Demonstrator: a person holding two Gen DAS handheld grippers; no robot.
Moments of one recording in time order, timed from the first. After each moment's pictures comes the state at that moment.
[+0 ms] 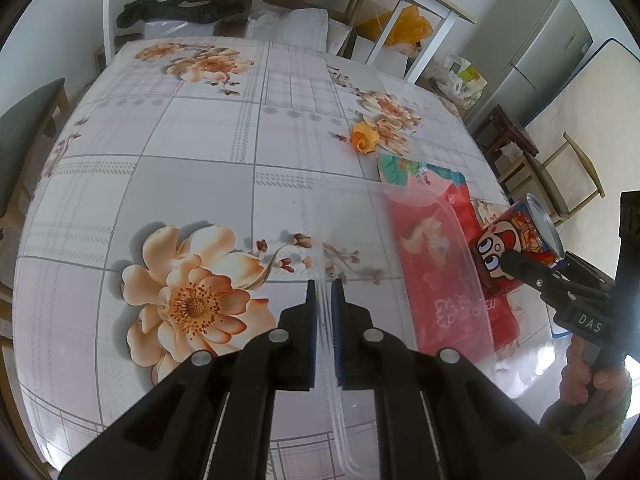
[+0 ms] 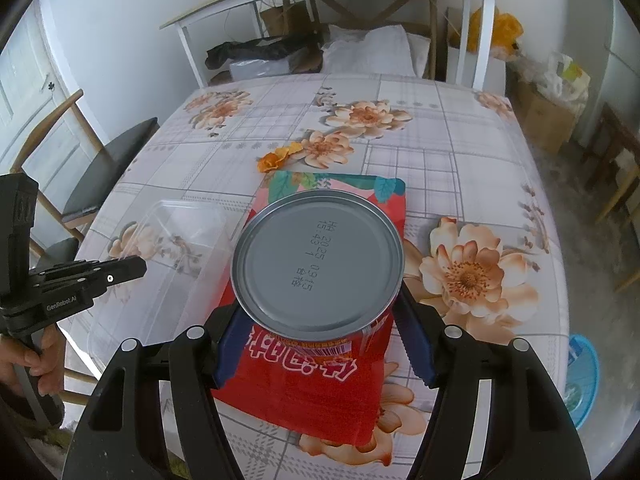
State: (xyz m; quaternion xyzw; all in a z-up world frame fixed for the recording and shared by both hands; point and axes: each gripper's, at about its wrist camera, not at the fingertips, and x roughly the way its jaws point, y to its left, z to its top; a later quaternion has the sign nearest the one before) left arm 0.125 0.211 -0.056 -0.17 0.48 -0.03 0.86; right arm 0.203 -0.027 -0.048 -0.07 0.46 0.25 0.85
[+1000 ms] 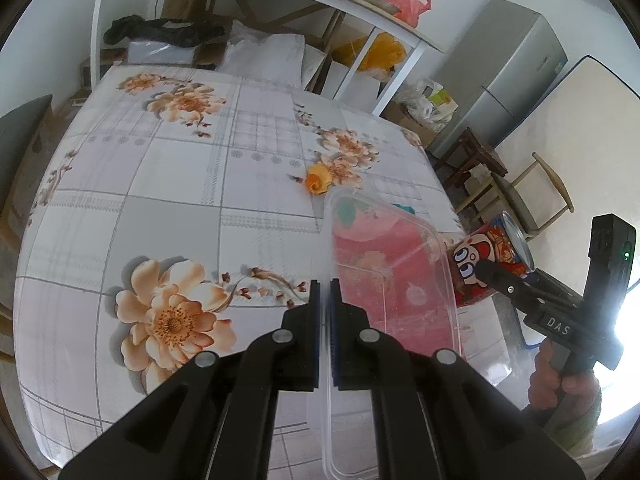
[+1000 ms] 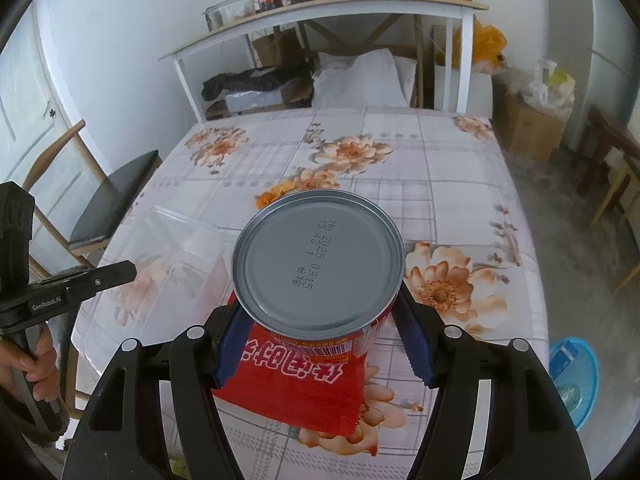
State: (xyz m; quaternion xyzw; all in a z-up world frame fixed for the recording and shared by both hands) left arm 0.117 0.203 -0.011 -0.20 0.43 -0.07 0.88; right arm 0.197 -0.054 -0.013 -0.03 0.42 0.24 0.88
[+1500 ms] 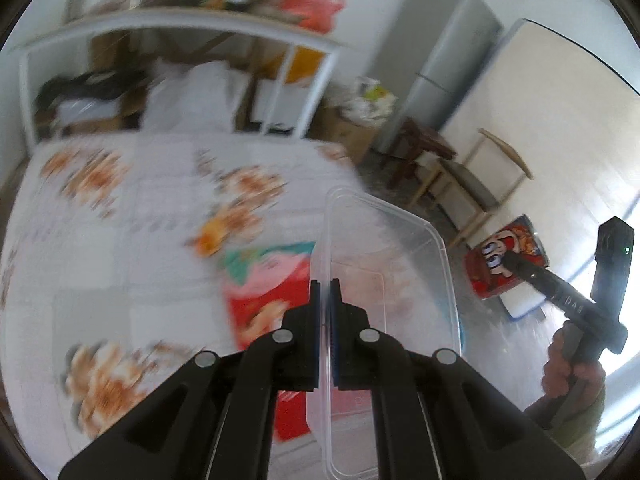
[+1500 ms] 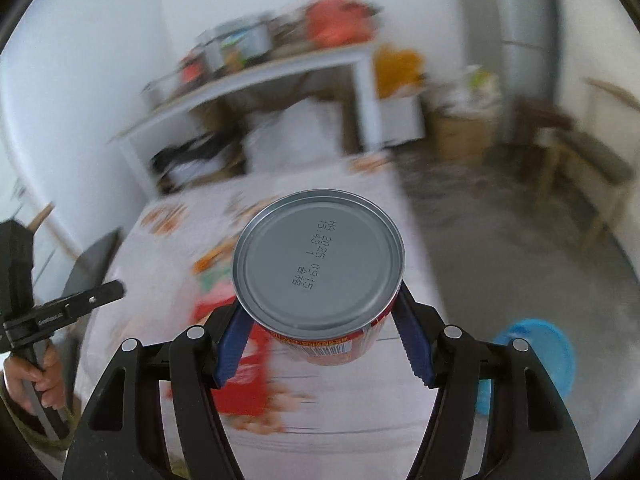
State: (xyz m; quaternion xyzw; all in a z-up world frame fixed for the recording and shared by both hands) left arm 0.159 0.121 0.046 -0.13 0.39 -0.17 0.89; right arm 0.173 -0.202 0.052 0.07 0.34 0.09 0.93
